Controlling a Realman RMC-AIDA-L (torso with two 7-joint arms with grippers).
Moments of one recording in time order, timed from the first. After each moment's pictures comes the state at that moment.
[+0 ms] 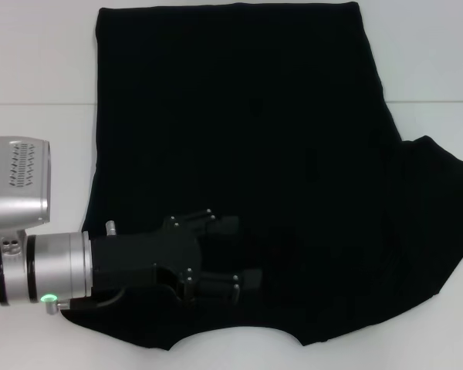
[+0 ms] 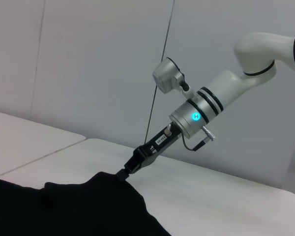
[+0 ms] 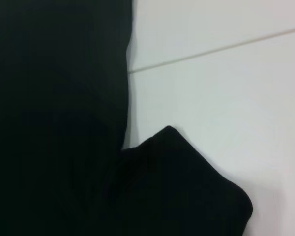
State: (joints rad) left arm -0.53 -2.15 0.73 0.59 1.95 1.61 -1.21; right arm 0.72 1.88 -0.56 -0.53 -2.57 -0.98 2.39
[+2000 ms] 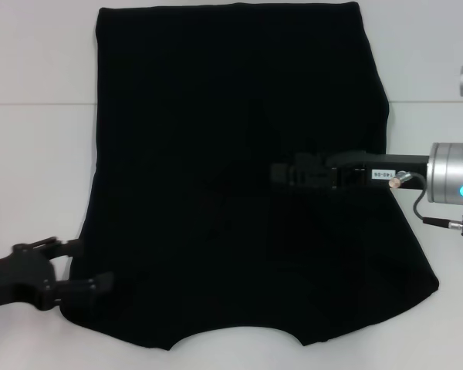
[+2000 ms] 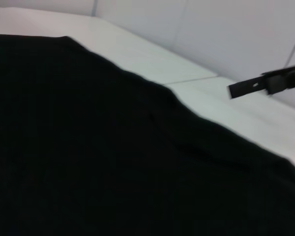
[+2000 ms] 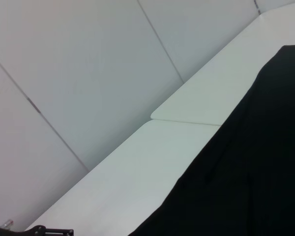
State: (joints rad) left arm -0.38 -2.10 0.41 0.83 2.24 1.64 -1.43; right arm 0.71 2.06 -0.85 -0.57 -1.89 -1.30 1.82
